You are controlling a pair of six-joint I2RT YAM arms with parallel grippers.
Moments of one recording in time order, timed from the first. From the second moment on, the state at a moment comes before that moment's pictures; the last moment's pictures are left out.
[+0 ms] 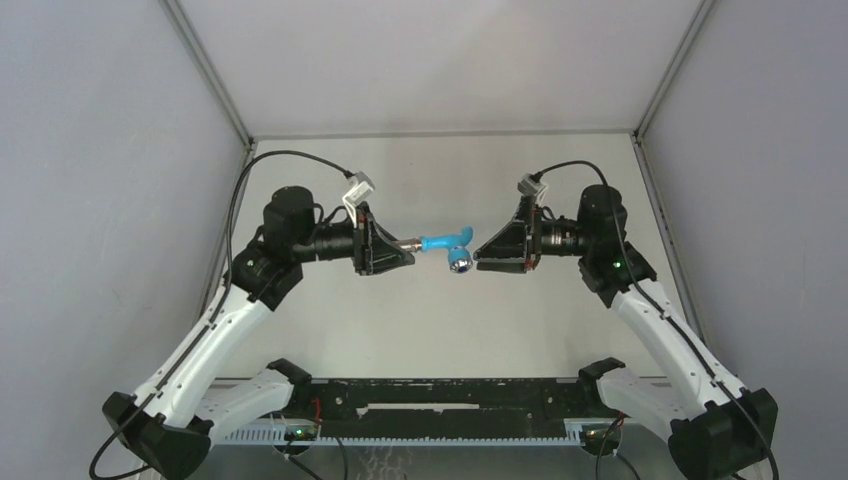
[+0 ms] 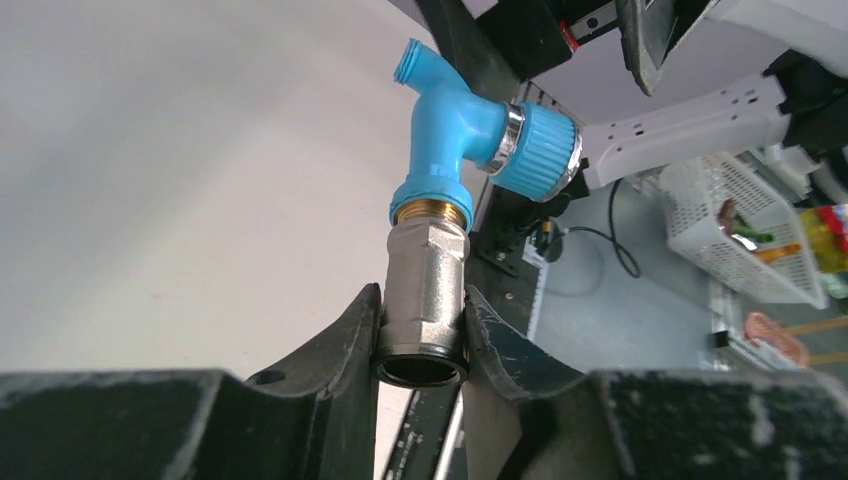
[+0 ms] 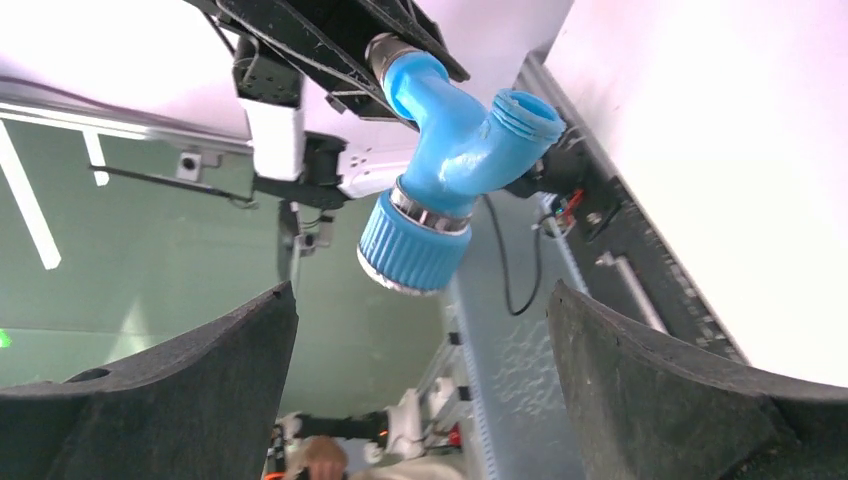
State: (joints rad) left arm -0.52 0.94 1.00 -0.33 0.78 -0.28; right arm 0.36 0.98 0.82 0.00 -1.11 1.16
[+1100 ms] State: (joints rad) left arm -0.41 1.29 1.20 -0.59 1.23 -0.67; right arm 0.87 0.53 0.52 0.13 -0.19 -0.51
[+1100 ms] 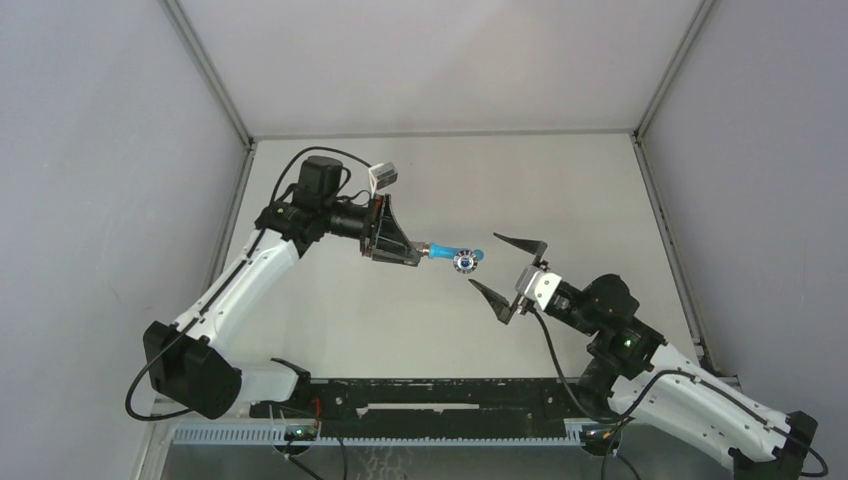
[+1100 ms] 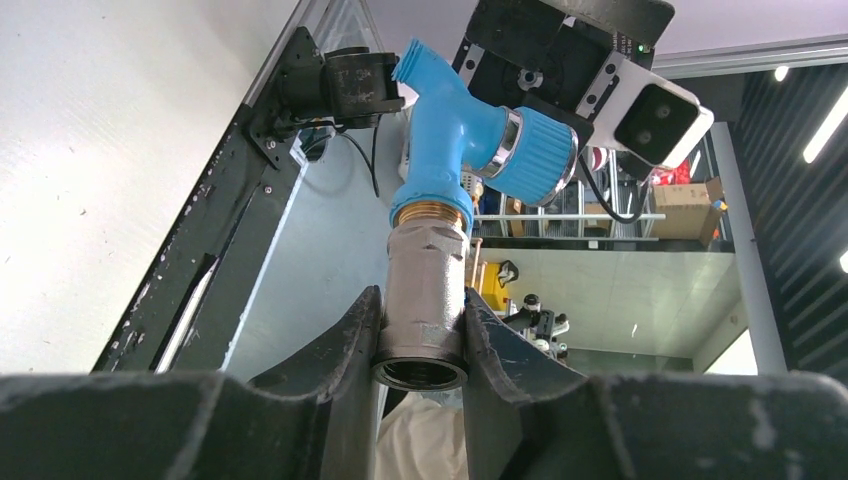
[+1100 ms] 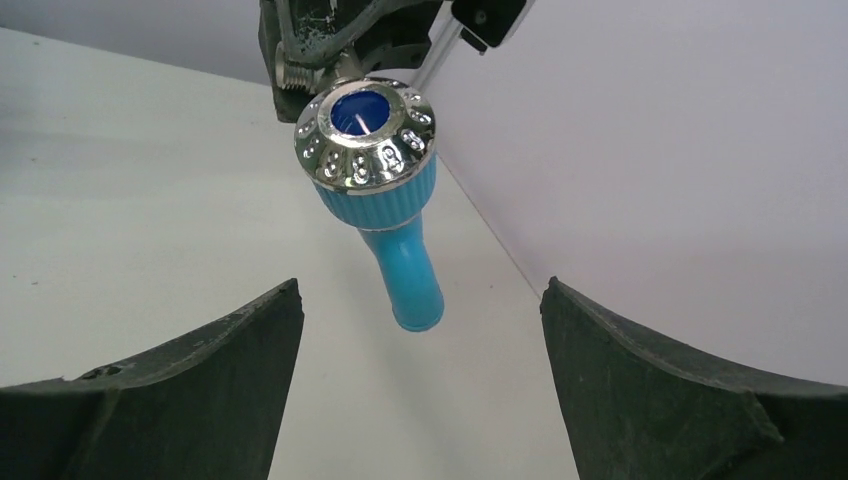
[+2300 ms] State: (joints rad) left arm -0.42 1.13 1.16 -0.55 1.17 -0.52; right arm 0.64 0.94 0.81 0.10 -0.80 0.50
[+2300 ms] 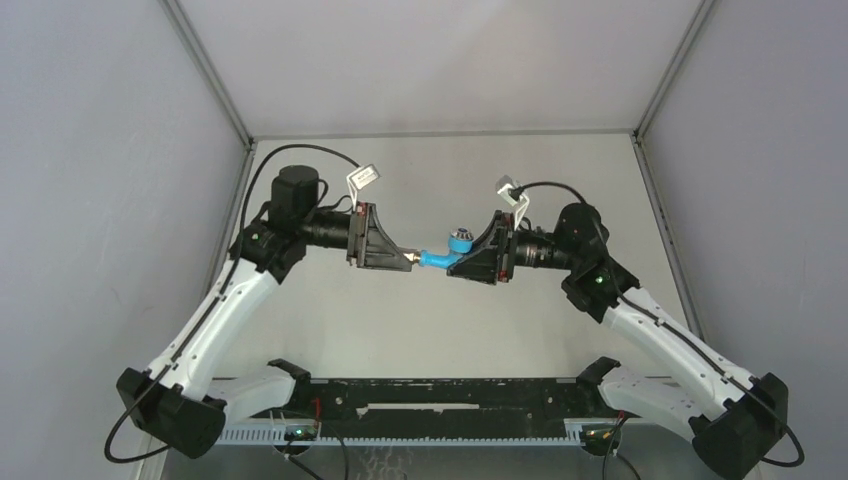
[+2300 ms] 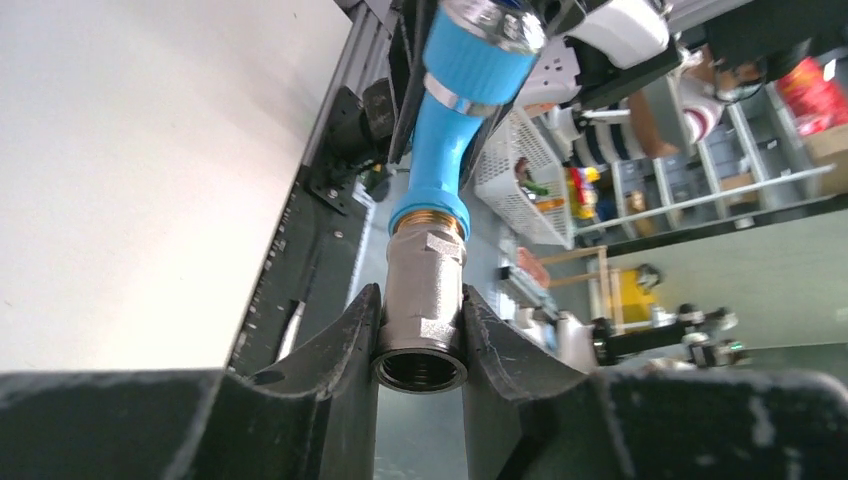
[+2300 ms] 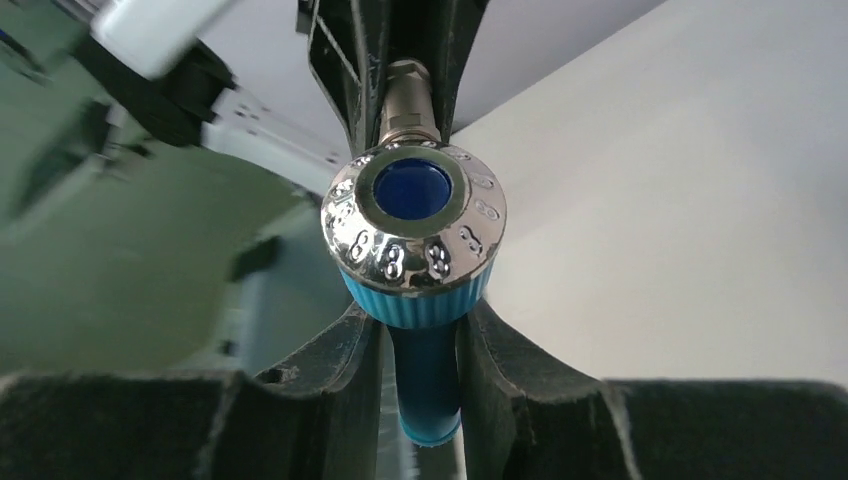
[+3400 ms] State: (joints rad) left arm -1.05 0.73 0.87 -0.31 0.07 0.57; right arm 0.47 1.15 0.72 0.57 -1.04 1.68
